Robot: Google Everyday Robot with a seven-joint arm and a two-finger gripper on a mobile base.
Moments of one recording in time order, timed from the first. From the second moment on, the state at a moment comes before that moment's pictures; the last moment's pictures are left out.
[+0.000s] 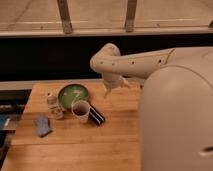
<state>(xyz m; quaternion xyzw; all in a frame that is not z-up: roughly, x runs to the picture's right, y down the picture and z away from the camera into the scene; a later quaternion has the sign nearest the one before) 0.060 0.001 0.782 -0.15 0.25 0.54 0.79</state>
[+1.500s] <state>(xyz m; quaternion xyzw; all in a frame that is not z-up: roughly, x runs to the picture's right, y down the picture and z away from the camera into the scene) -0.053 0.125 0.690 -0.23 0.18 0.40 0.87</state>
